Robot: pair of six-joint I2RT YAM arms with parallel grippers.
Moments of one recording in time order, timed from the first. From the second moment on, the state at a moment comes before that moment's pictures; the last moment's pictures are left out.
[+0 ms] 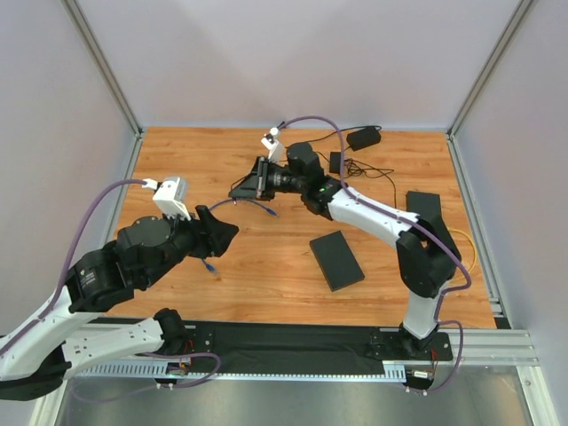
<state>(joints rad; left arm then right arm) -1.03 0.72 1.18 -0.81 -0.44 -0.67 0.73 1.81 1.41 0.22 -0.59 0.96</state>
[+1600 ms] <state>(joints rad) -1.03 0.86 0.89 -0.80 -0.13 -0.83 0.48 1.13 0.83 -0.60 -0.06 0.62</state>
